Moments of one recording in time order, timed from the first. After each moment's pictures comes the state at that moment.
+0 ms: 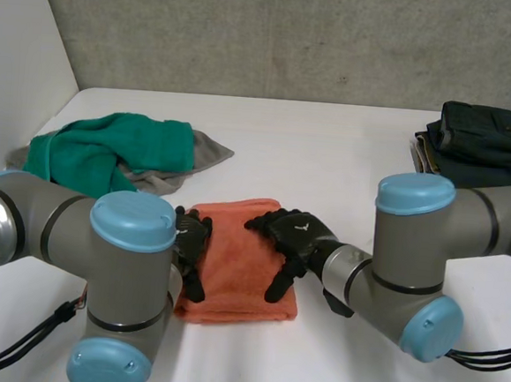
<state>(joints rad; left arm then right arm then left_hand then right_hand) 4.02 -2.15 -1.53 3.22 -1.90 3.42 2.14 -0.86 1.32 0.04 1.26 3.01 0.19 0.20 0.21 0.20 0.05 0.22 0.20 0.20 0.21 0.05</state>
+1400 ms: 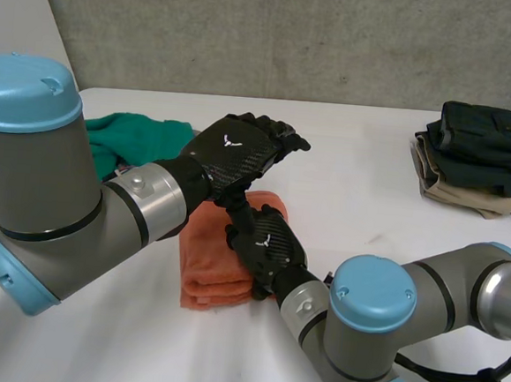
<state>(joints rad) 4.14 -1.91 -1.37 3.13 -1.20 3.38 2.32 -0.90 1.58 -0.52 1.44 2.70 0.19 0.20 0.21 0.20 0.05 0.54 0.53 0.53 0.53 0.19</state>
